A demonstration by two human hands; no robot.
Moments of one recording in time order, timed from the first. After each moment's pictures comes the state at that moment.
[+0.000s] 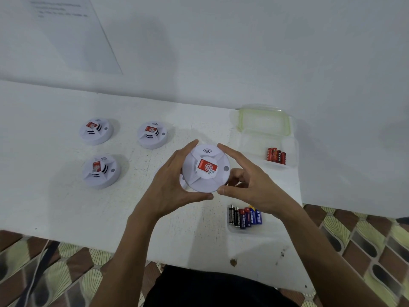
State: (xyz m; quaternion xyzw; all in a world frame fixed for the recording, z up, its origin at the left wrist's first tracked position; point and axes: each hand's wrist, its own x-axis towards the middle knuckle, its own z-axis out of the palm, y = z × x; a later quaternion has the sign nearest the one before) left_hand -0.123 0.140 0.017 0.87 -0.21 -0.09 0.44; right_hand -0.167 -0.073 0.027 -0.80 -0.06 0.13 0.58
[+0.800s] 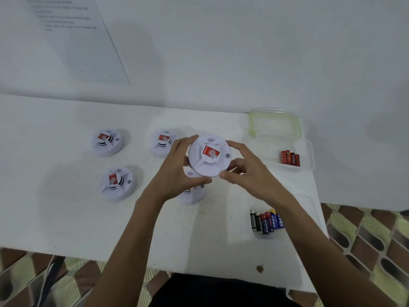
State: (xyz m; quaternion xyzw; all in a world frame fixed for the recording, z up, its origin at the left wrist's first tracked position) left_hand -0.055 0.177 -0.005 0.84 -0.30 -0.03 0.44; right_hand -0.125 -0.031 0.016 -0.82 0.03 0.07 0.57
